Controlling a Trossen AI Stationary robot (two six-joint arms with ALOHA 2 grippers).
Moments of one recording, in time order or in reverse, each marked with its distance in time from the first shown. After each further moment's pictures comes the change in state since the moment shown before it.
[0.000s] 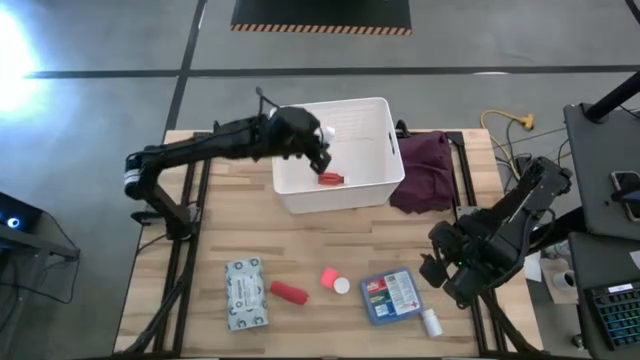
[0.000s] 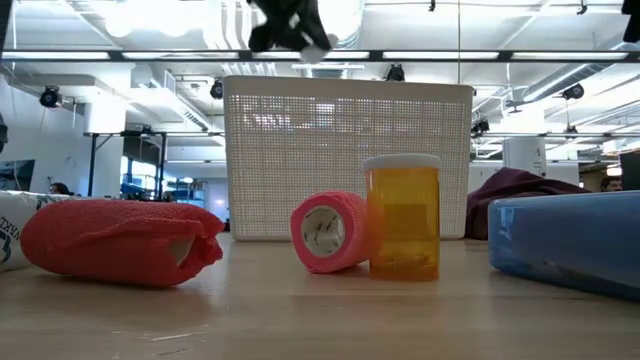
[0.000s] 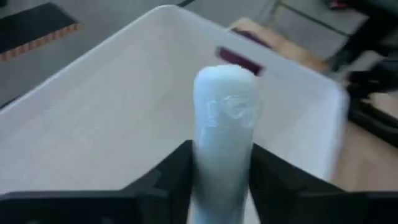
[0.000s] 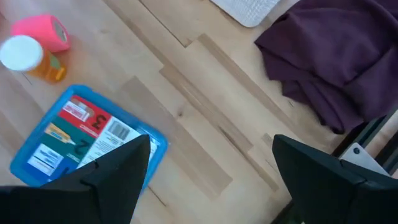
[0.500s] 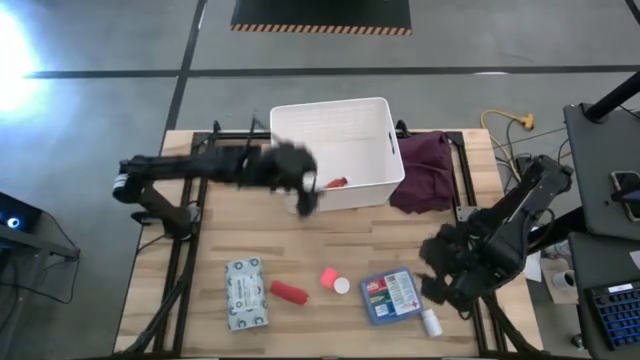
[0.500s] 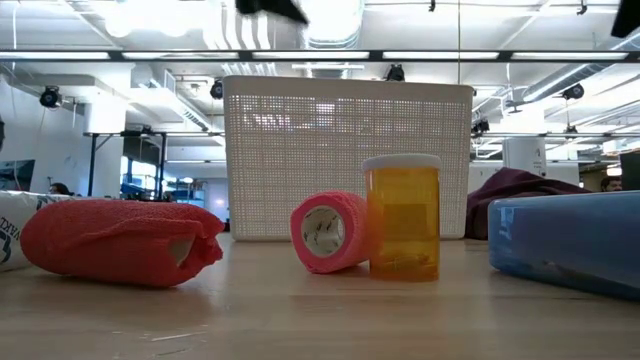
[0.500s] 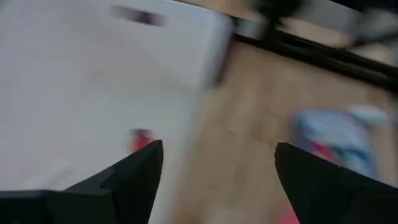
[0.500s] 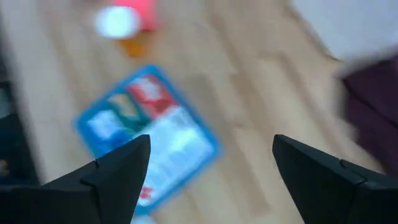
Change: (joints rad) left arm -0.297 -0.080 0.002 -0.166 0.004 0.020; right arm -0.001 -0.023 -0.087 0.363 -0.008 -0.410
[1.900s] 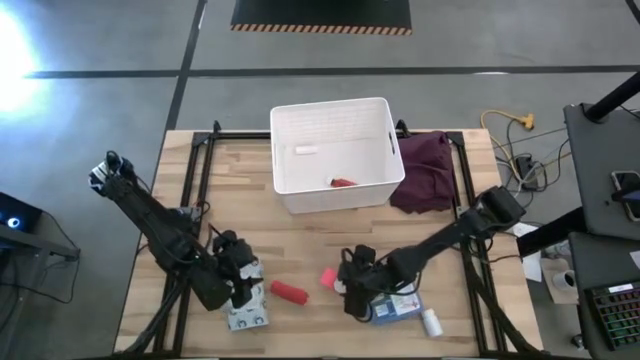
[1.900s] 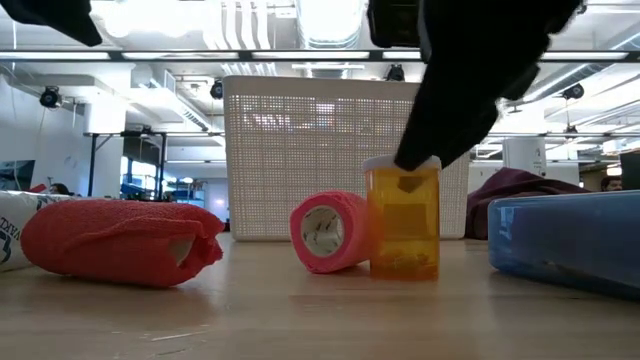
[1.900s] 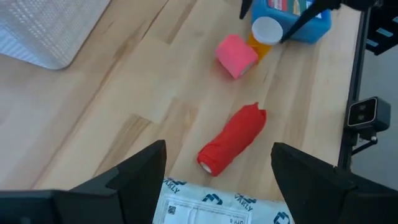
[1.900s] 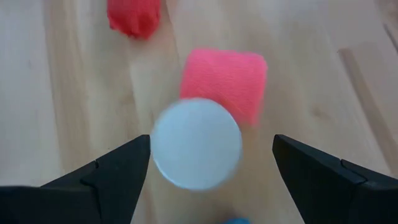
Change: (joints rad) left arm -0.729 -0.263 -0.600 -0.035 -0.297 -0.795; right arm -0.354 0.538 0.014 0.810 -0.215 -0.500
